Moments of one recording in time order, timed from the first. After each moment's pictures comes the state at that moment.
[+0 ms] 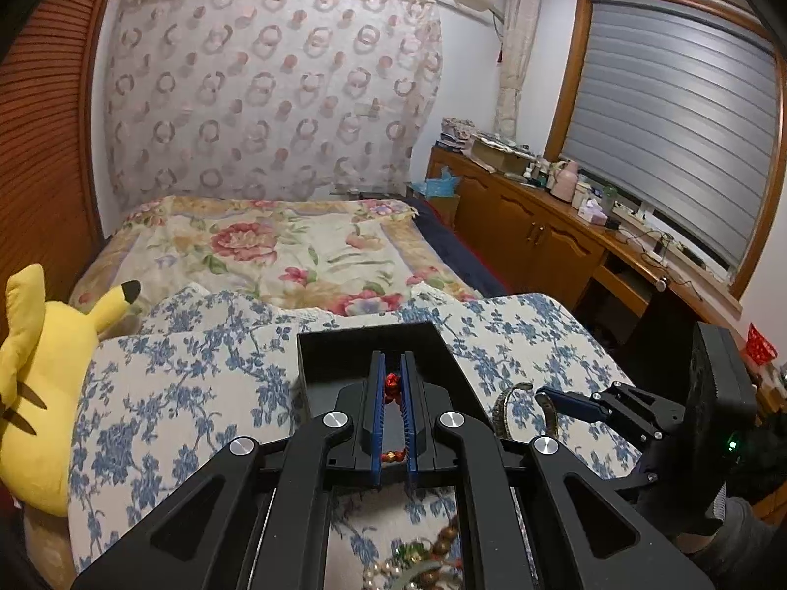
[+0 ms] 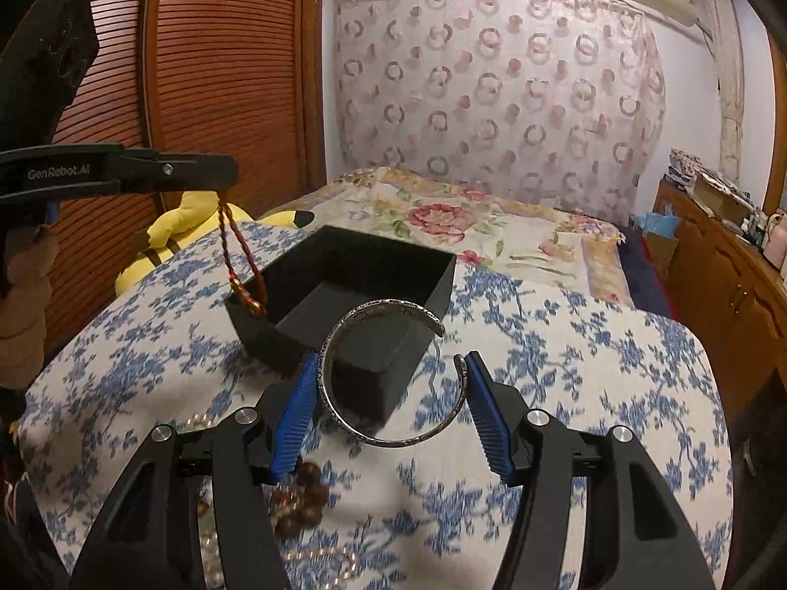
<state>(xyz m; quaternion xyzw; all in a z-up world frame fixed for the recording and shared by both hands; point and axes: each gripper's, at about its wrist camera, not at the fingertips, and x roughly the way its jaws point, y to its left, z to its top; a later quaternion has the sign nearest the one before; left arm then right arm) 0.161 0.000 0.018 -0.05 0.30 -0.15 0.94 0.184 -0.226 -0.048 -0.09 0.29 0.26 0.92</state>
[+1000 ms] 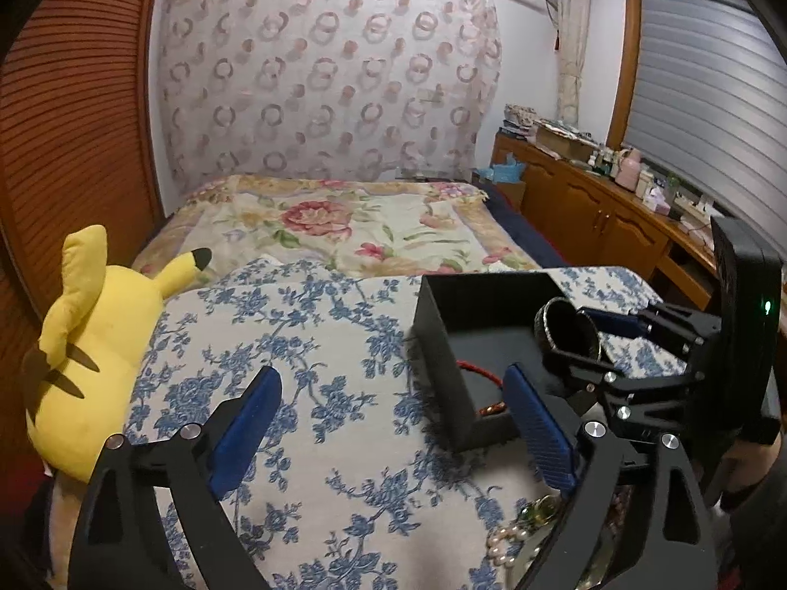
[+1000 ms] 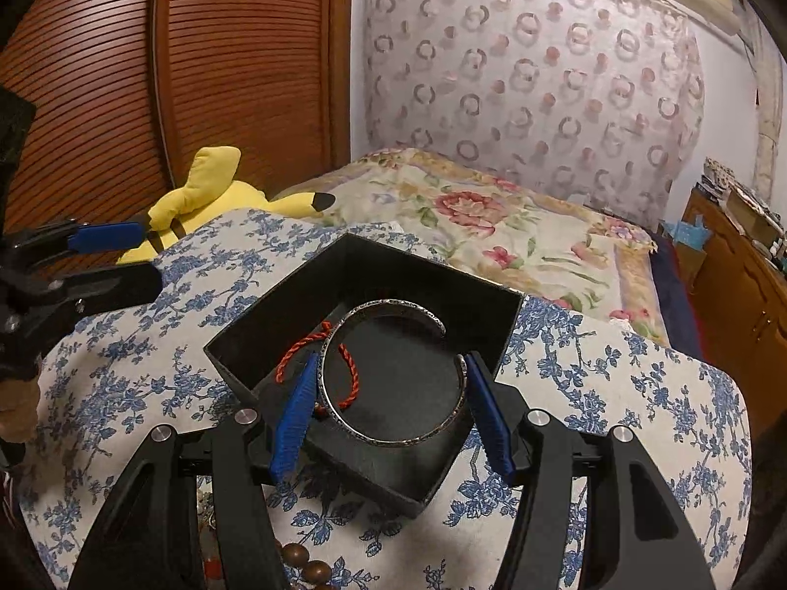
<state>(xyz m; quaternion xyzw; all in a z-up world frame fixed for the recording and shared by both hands) 0.147 0.053 -0.025 -0.03 0.32 -0.06 0.94 0.232 -0.174 -0.058 -0.13 0.32 0.29 0.89</state>
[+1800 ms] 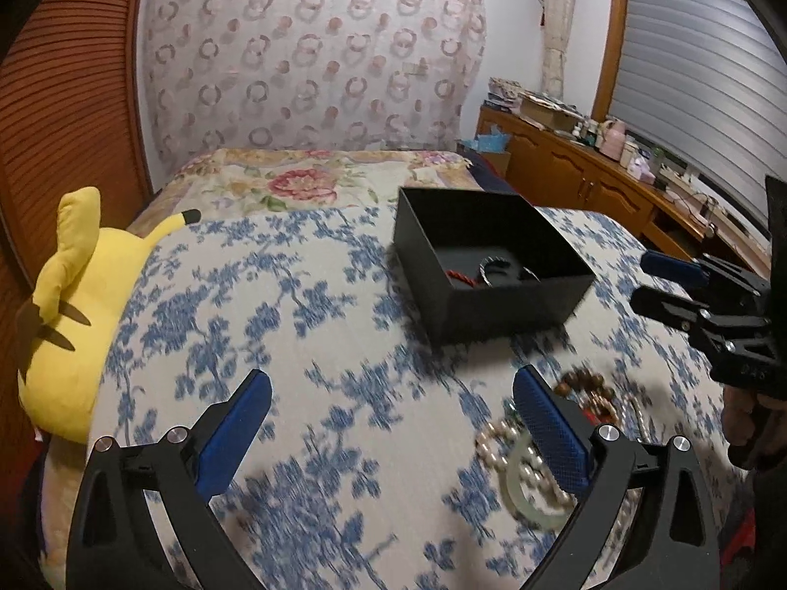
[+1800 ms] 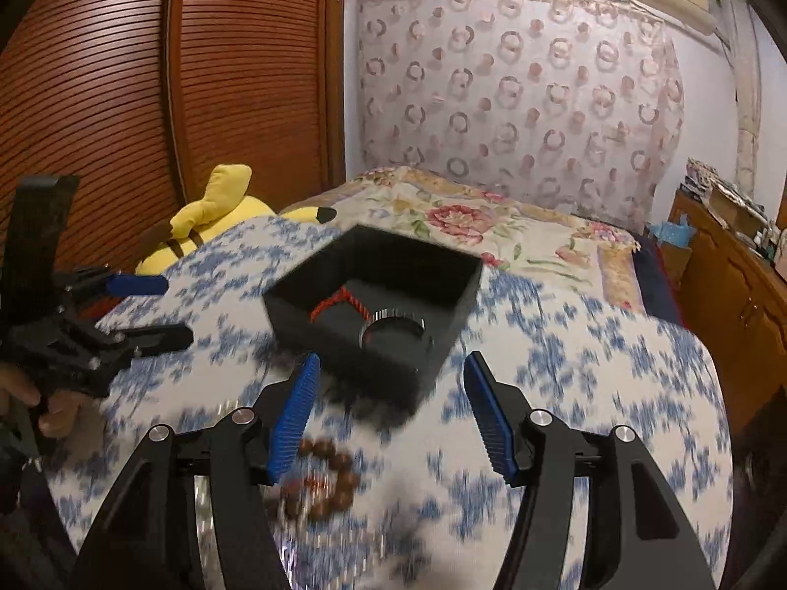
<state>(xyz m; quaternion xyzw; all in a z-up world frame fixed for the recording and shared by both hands) 0.096 0.045 -0.058 -0.02 0.35 -0.08 0.93 0.146 -0.236 -0.045 -0.10 0.29 0.28 0.91</state>
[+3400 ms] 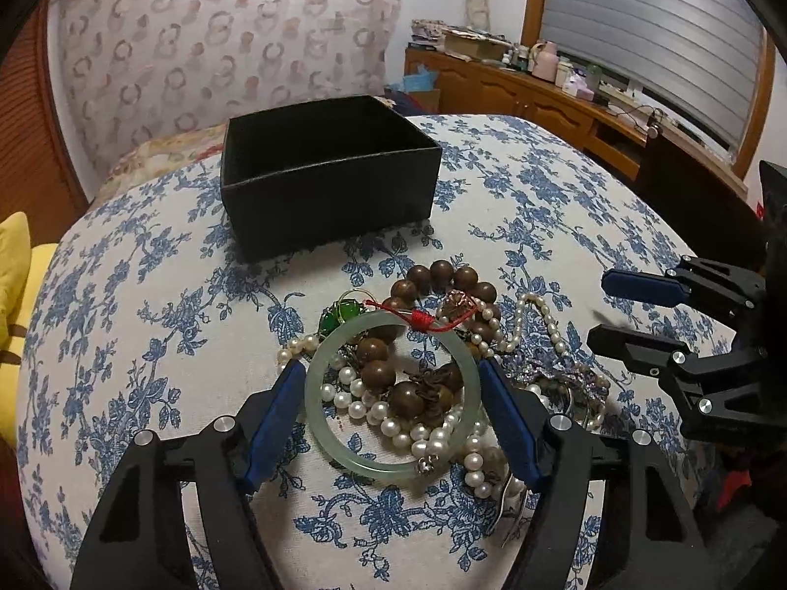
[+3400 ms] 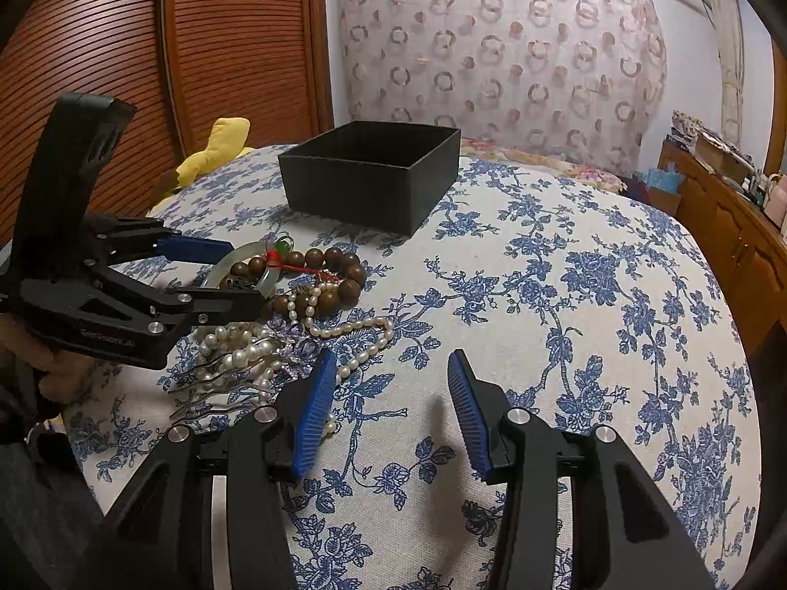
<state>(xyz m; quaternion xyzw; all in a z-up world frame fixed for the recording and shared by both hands) 0.075 -0.048 -0.091 0.05 0.41 -0.17 0.90 0.080 -0.276 -0.098 -0.09 0.35 0.27 0.90</state>
